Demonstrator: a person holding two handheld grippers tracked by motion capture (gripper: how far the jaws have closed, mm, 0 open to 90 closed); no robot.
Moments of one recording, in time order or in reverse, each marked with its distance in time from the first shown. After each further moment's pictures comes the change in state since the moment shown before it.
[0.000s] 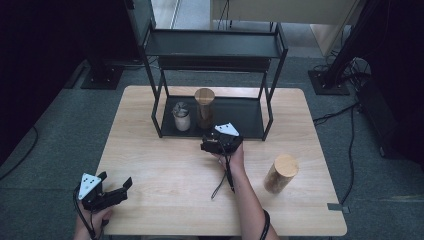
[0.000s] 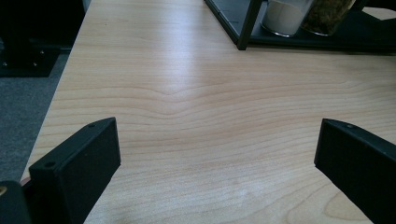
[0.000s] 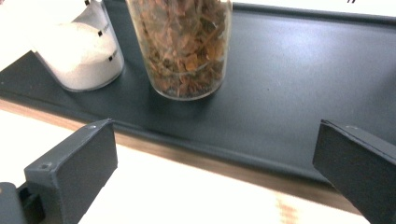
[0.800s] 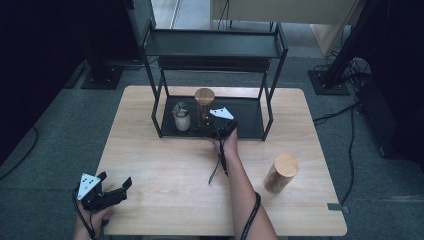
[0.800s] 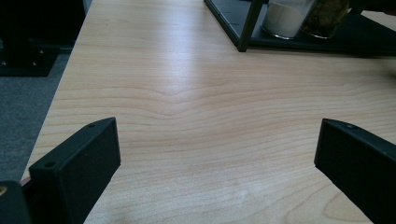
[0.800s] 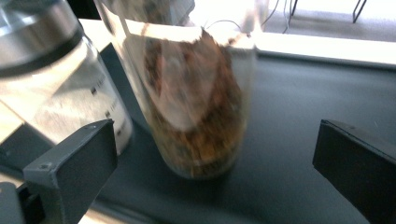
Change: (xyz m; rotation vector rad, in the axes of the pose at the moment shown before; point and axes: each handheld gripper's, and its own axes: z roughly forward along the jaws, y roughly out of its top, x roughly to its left) left arm 0.001 0.000 -0.001 -0.003 -0.002 -0.008; right arm 0.005 0.043 0.027 -0.029 0.019 0.035
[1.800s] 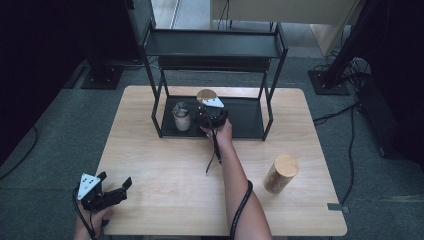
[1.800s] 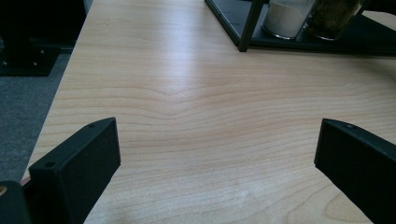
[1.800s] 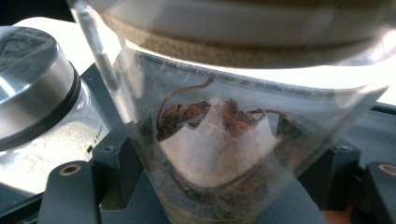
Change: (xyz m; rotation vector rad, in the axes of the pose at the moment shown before) left arm 0.000 0.000 0.000 0.000 0.003 -0.002; right arm 0.017 0.035 0.024 0.015 -0.057 -0.072
